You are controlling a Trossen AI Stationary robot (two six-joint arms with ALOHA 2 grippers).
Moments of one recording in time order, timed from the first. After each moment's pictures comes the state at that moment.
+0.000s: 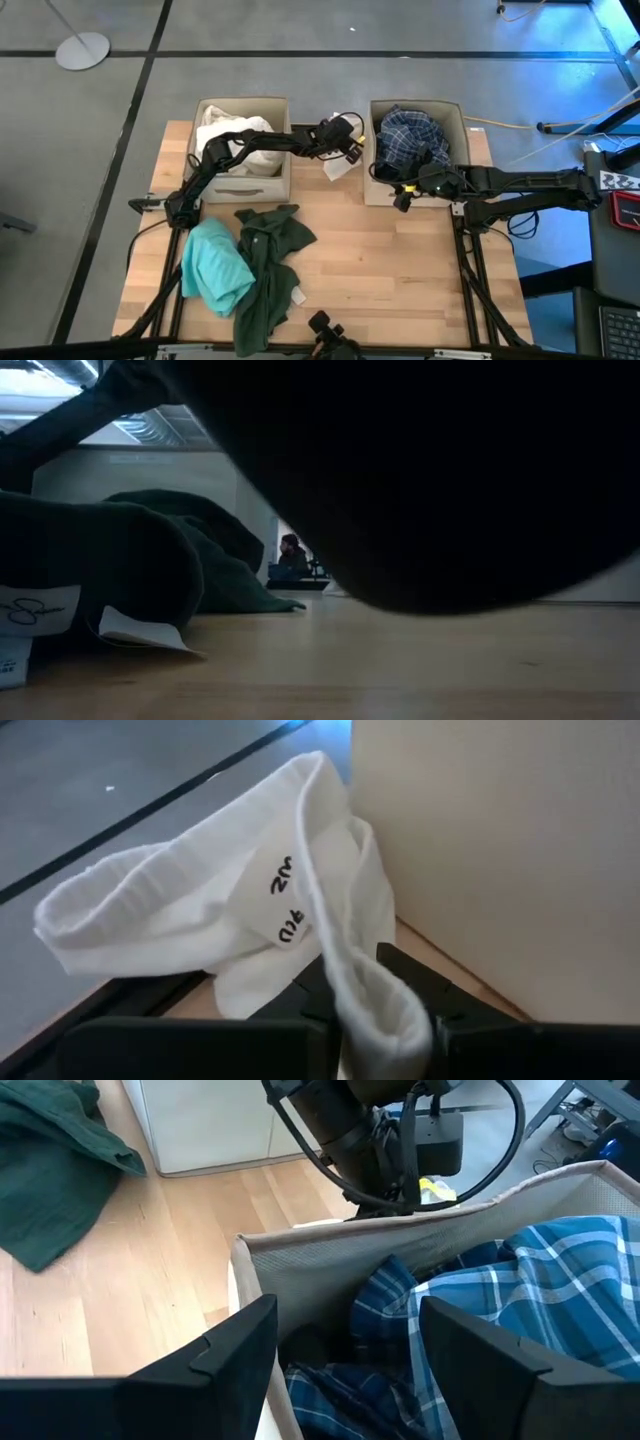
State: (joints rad) left arm 0.44 2.31 1.67 -0.01 -0.29 -0.18; right arm -0.03 0.93 0.76 -0.50 0.46 0.07
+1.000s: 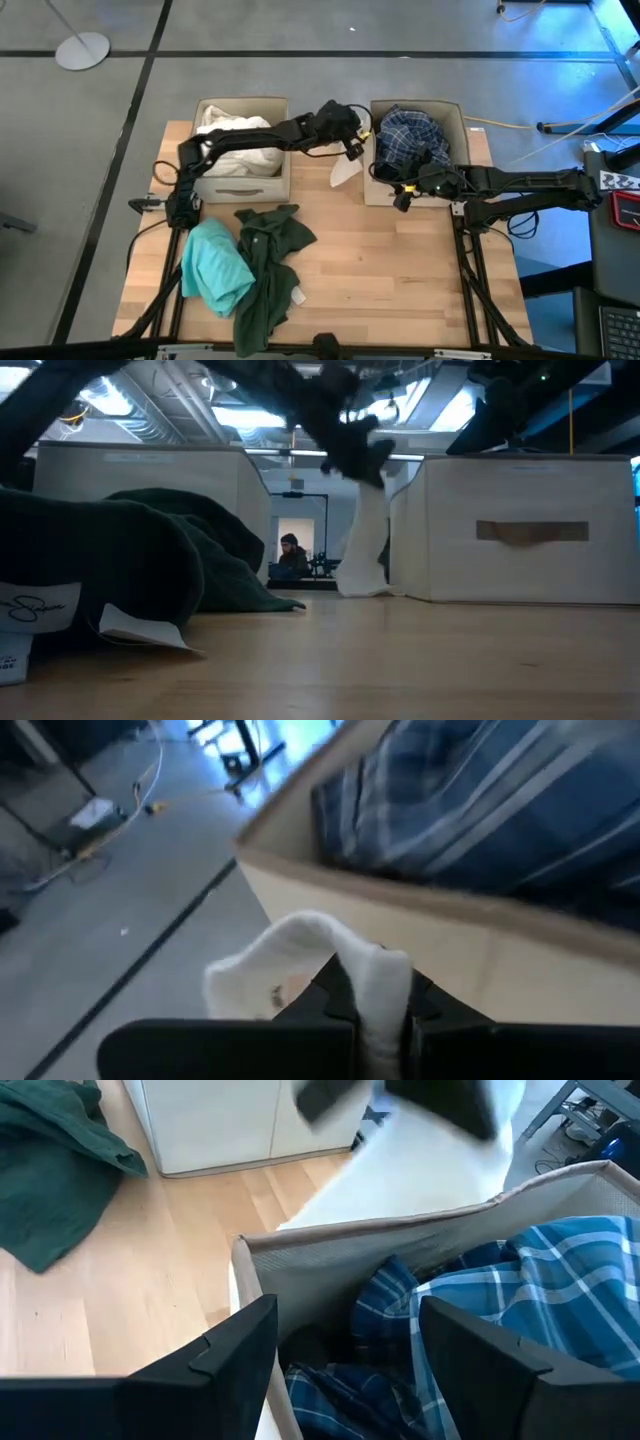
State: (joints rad) left arm 0.36 2.03 1.72 -0.15 -0.29 0.11; right arm -0.03 0.93 0.76 -0.50 0.45 0.07
